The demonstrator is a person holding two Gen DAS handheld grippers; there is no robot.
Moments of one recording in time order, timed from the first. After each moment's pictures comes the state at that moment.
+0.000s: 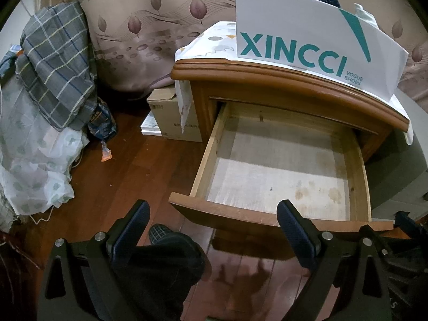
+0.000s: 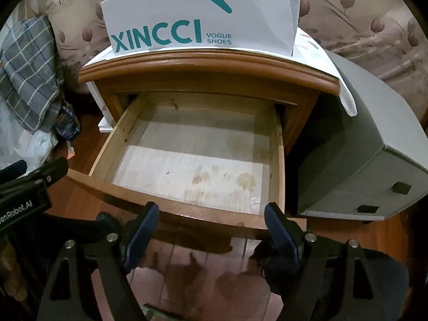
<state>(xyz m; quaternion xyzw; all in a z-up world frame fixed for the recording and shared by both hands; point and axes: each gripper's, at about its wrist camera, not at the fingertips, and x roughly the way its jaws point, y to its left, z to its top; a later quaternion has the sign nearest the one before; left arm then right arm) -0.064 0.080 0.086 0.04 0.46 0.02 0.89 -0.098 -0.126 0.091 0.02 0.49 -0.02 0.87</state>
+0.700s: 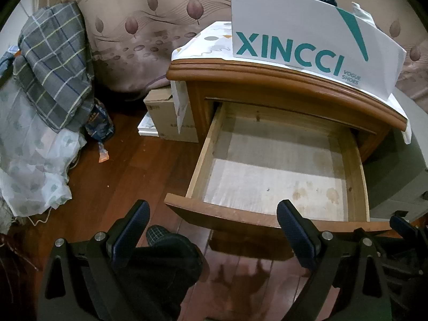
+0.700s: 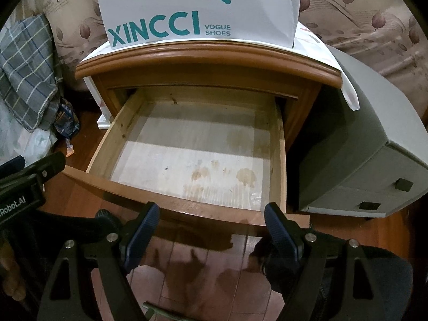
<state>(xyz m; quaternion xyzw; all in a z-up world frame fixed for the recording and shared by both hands) -0.059 0.073 0.080 0.03 0.46 0.02 0.89 -0.097 -0.127 0.084 0.02 0.50 -0.02 0.87</state>
